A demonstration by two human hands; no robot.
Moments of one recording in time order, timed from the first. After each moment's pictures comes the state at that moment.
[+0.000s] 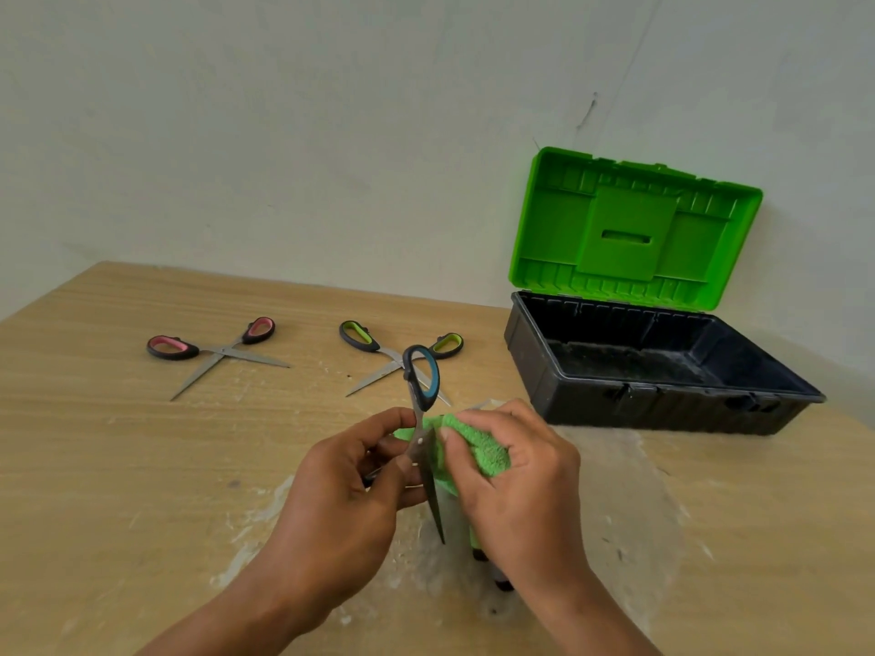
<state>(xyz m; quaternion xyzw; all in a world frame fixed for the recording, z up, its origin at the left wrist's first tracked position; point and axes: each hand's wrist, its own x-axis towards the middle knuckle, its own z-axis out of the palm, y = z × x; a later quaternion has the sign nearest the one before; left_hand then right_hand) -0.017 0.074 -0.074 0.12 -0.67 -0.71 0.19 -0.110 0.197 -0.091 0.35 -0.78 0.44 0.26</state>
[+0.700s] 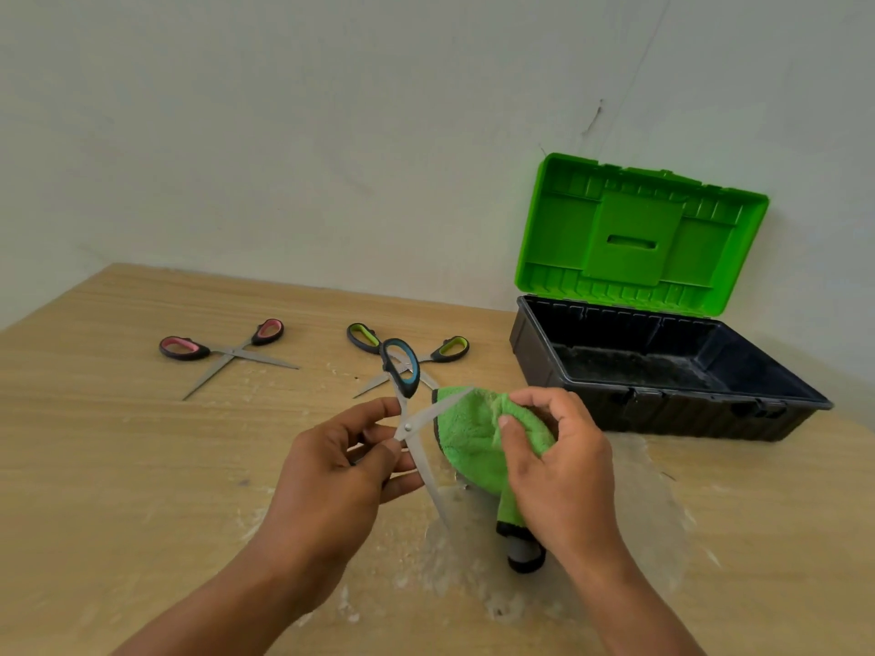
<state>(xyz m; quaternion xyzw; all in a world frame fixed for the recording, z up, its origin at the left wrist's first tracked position) -0.022 0.062 -0.073 0.18 -0.57 -0.78 0.21 -0.135 0.214 -0.089 0.24 -0.81 0.51 0.18</state>
